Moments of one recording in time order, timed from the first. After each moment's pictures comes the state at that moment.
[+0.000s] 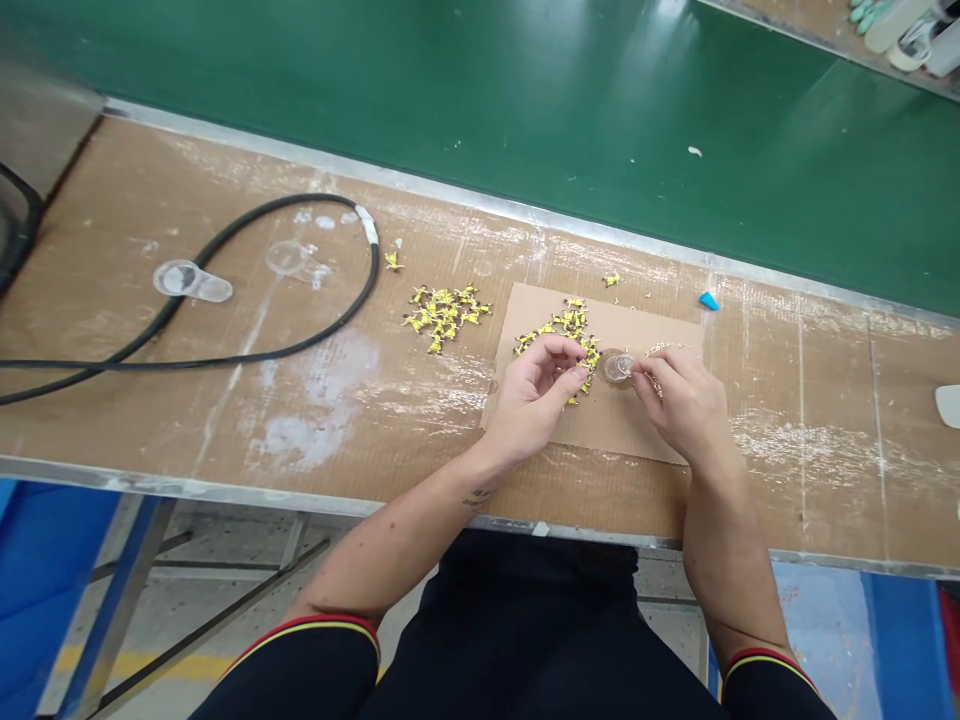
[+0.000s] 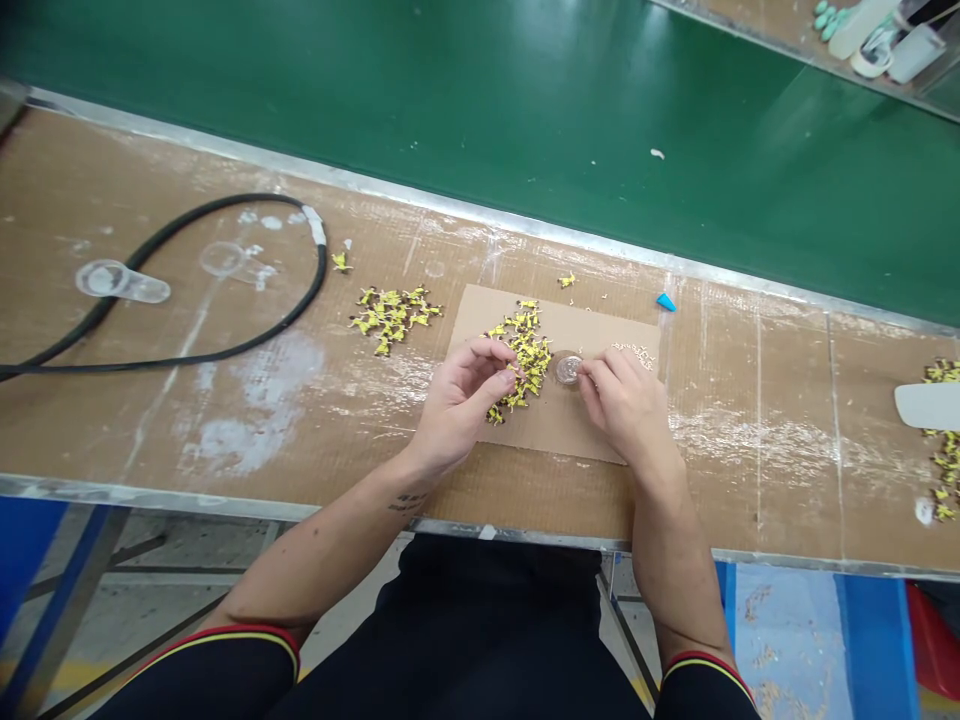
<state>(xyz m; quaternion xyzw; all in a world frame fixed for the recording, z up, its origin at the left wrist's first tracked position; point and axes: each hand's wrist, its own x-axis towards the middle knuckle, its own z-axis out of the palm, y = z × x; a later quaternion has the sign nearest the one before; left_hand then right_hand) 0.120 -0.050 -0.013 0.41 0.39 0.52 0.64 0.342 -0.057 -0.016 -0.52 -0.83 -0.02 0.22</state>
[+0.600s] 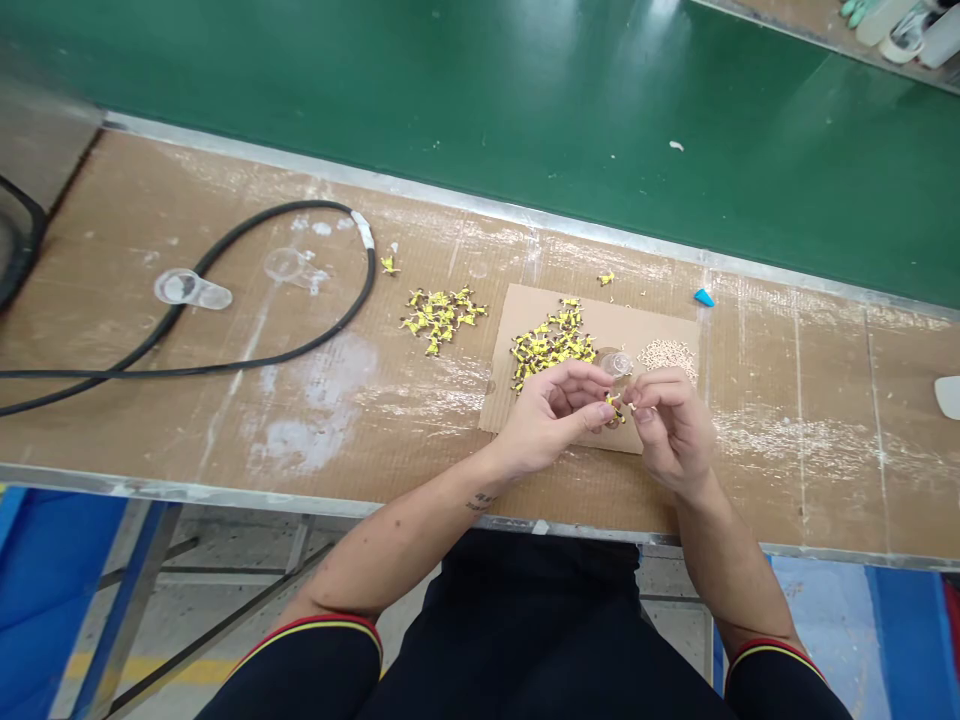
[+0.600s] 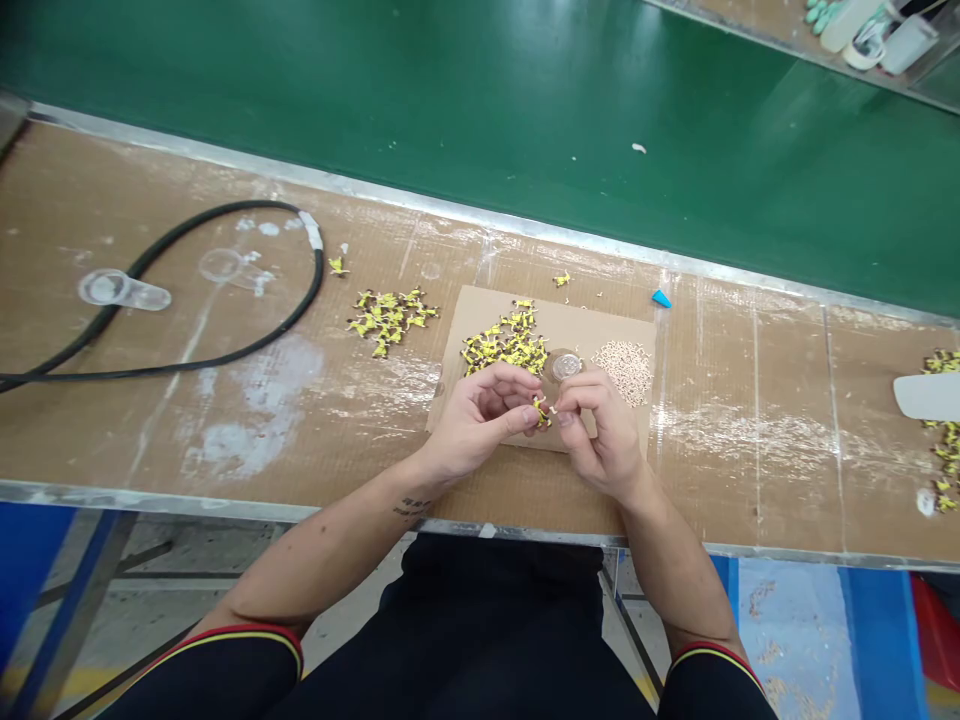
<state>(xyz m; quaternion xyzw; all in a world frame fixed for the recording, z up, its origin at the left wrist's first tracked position) 0.127 -0.061 -0.015 0.37 0.29 0.44 0.77 0.310 -0.087 -0.012 -0.42 -0.74 0.21 0.48</state>
